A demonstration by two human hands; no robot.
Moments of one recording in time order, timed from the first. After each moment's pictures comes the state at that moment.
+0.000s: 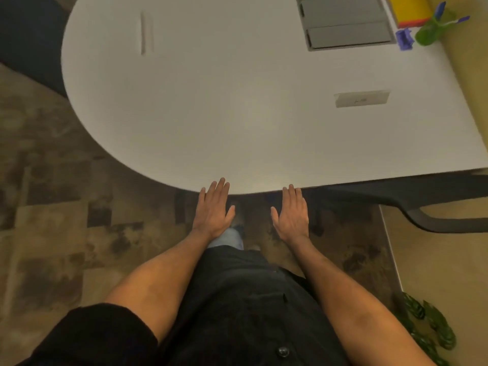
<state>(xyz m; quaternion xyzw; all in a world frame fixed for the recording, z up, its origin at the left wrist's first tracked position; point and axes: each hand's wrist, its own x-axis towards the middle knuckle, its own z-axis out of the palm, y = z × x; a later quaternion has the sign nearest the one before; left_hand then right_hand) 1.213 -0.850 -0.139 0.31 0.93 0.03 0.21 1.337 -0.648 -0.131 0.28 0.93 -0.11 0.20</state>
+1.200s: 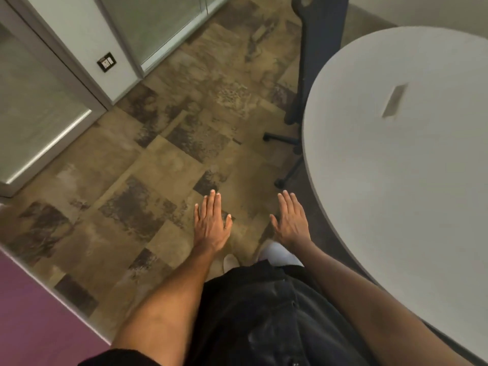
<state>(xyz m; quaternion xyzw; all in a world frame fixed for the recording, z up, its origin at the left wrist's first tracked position) 1.096 -1.393 -0.139 -0.15 0.97 0.17 0.14 1.034 -1.163 -0.120 -0.13 0.97 -0.03 0.22</state>
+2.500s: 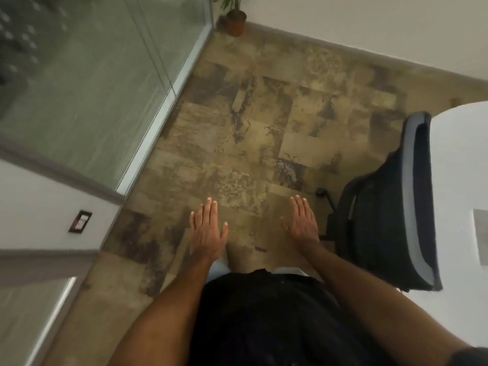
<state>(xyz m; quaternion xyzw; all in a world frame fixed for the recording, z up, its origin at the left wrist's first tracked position) 0.294 -1.749 -0.145 -0.01 0.98 0.16 0.13 0.285 -1.473 -0.133 0.07 0.97 -0.11 0.22</state>
